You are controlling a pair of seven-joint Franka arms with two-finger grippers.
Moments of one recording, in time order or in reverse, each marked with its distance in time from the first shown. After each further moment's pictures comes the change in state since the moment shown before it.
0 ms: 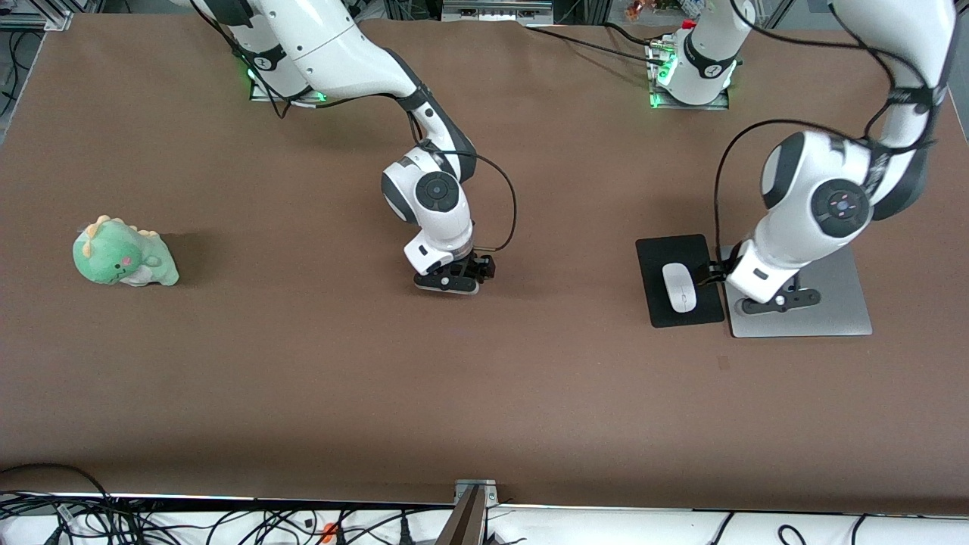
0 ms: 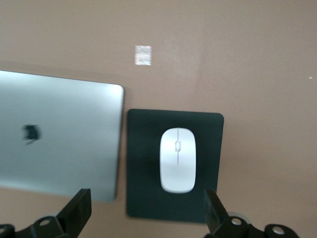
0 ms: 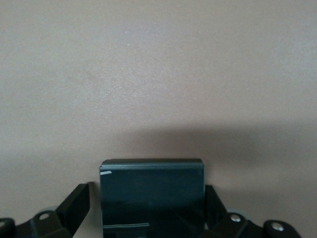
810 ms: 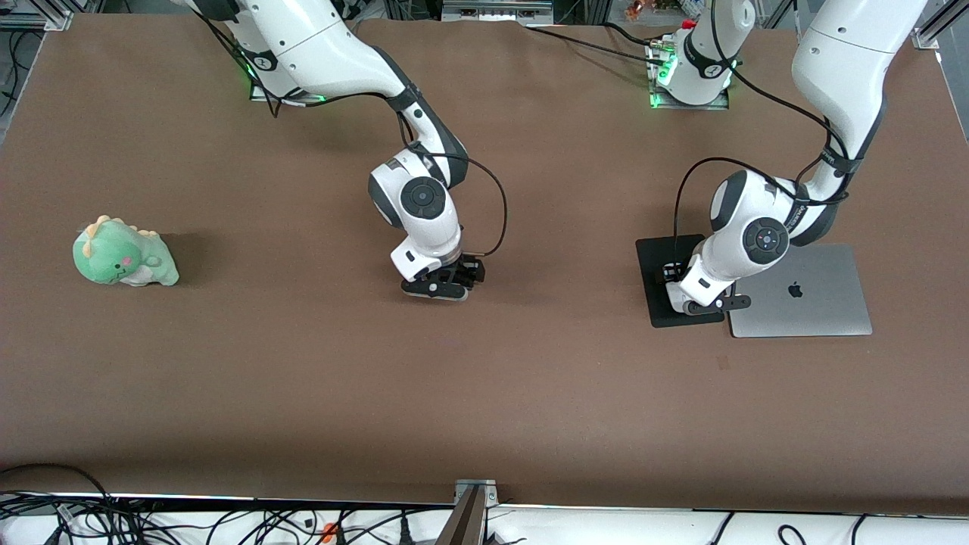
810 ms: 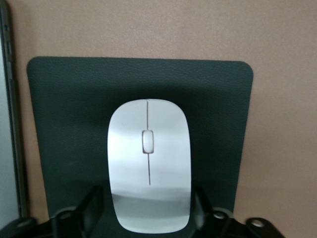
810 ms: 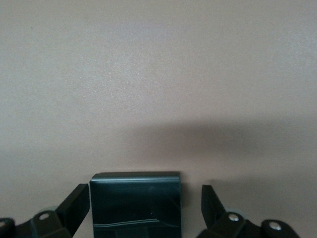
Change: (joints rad) left arm -0.014 0.253 0.008 -0.212 0.001 0.402 -0.020; right arm -0.042 -0.032 0.000 0.000 0.048 -0.043 -0.054
